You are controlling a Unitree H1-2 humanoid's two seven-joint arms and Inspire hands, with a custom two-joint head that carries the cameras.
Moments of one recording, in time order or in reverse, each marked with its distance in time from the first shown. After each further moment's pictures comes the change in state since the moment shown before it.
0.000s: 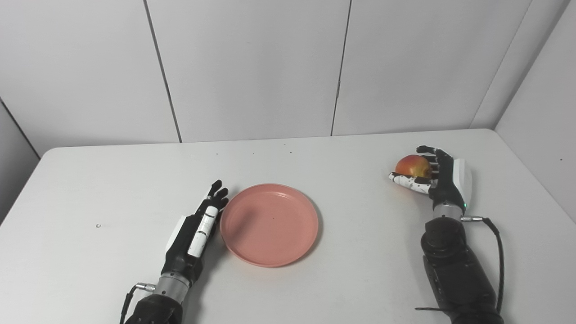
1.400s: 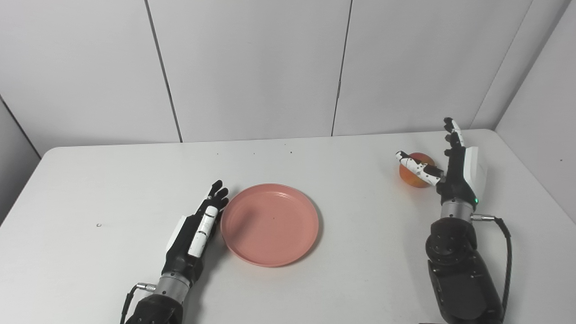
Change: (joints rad) left arm 0.000 -0.001 0.001 0.003 0.000 -0.001 0.002; right arm 0.052 0.026 -0.046 -0.192 -0.141 0.027 0.039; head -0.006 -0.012
